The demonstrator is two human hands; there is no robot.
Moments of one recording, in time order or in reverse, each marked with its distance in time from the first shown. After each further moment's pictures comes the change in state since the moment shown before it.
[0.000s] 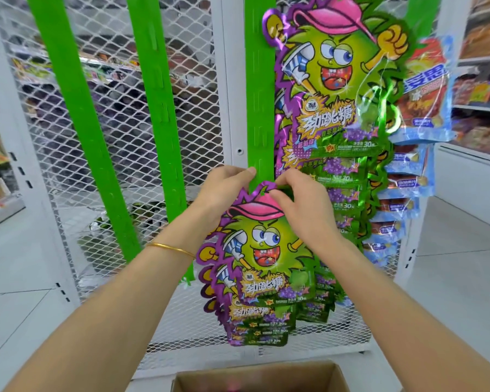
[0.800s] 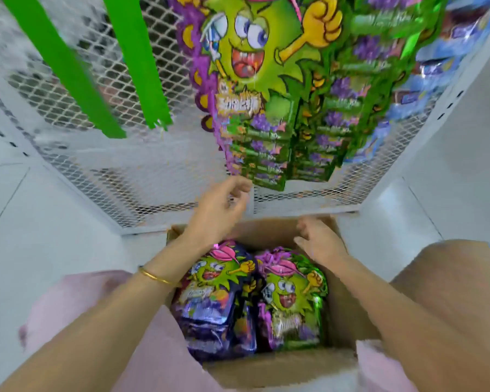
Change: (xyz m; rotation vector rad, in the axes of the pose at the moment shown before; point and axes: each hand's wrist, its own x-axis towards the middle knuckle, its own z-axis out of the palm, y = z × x) left_hand -0.152 -0.234 0.067 0.338 -0.176 0.005; right_hand -0.285 0.172 0.131 -0.068 -0.784 0.615
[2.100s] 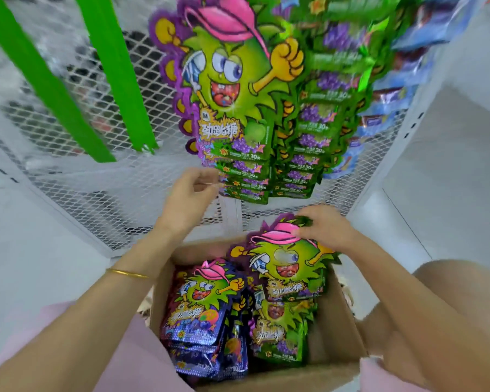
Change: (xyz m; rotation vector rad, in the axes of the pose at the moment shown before) left_hand 0.025 0.023 -0.034 -0.259 0.126 -0.194; right_hand -0.021 -0.036 -0.098 -0.073 -0.054 -0.156
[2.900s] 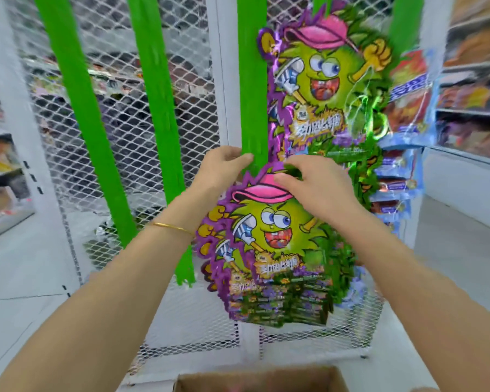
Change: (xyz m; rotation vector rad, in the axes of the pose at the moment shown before) left_hand 0.095 0.243 -0.079 -0.044 0.128 0.269; right_hand -0.023 -0.211 -0.223 -0.199 0.793 -0.363
